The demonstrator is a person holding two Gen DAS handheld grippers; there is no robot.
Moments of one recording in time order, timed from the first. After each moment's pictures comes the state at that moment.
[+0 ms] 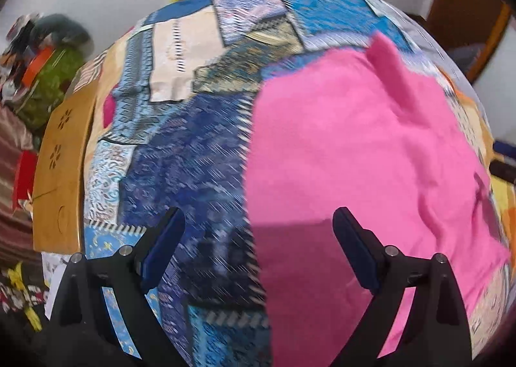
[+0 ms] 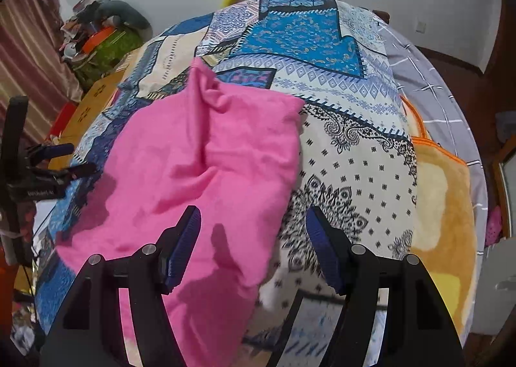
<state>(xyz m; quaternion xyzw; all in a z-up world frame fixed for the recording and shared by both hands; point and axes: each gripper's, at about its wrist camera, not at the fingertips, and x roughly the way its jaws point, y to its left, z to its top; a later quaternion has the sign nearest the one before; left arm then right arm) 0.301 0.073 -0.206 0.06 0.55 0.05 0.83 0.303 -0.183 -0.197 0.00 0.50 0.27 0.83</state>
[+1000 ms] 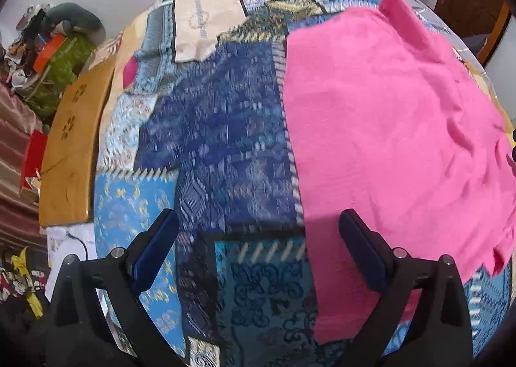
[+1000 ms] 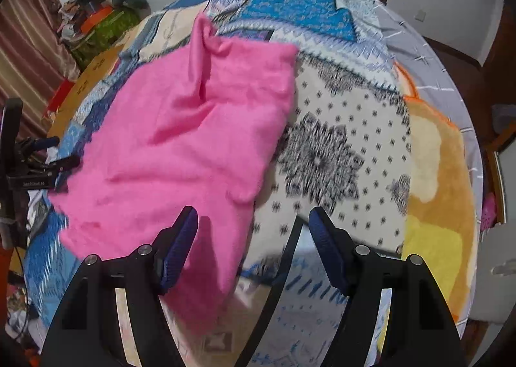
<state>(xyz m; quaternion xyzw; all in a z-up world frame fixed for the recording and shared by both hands) 0.243 0.107 -0.224 0.07 0.56 0.08 0.82 0.272 -0.198 -0.217 -0.02 0.52 0.26 0.81</state>
